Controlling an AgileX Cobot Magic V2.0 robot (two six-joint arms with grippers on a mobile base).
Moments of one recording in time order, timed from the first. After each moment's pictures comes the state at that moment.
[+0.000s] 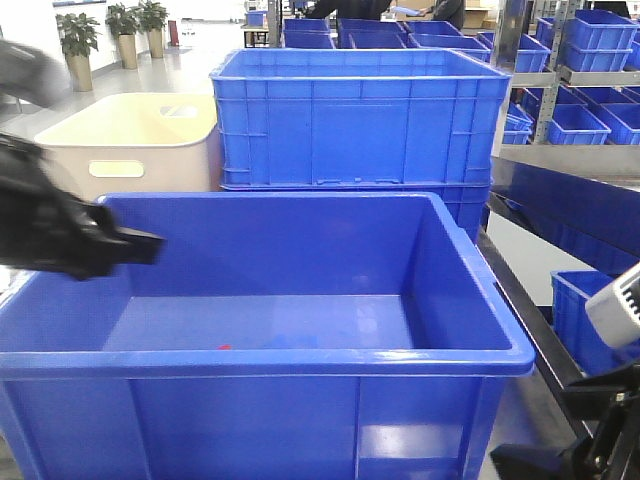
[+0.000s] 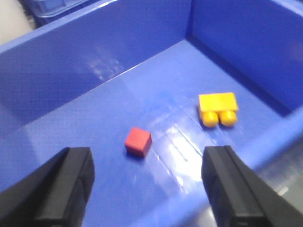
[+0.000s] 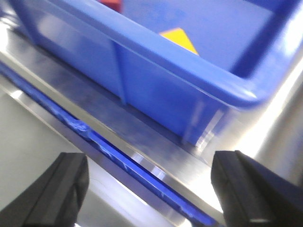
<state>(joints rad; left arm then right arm) -0.34 1.23 -1.55 -0.16 0.99 0.27 0.26 0.95 -1.03 0.31 0.93 -0.41</state>
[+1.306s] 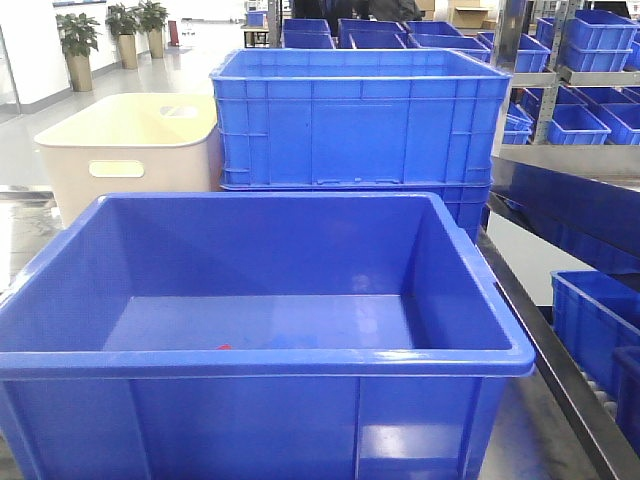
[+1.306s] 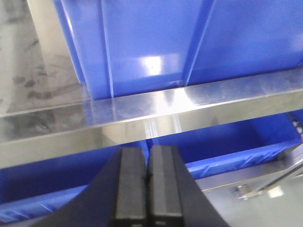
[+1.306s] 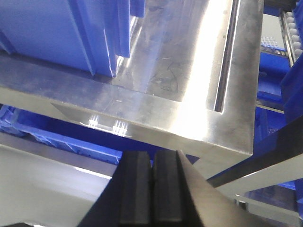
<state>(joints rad) -0.34 0.50 -0.66 0.07 0.86 -0.15 0.26 0.76 -0.74 -0.06 0.86 0.00</state>
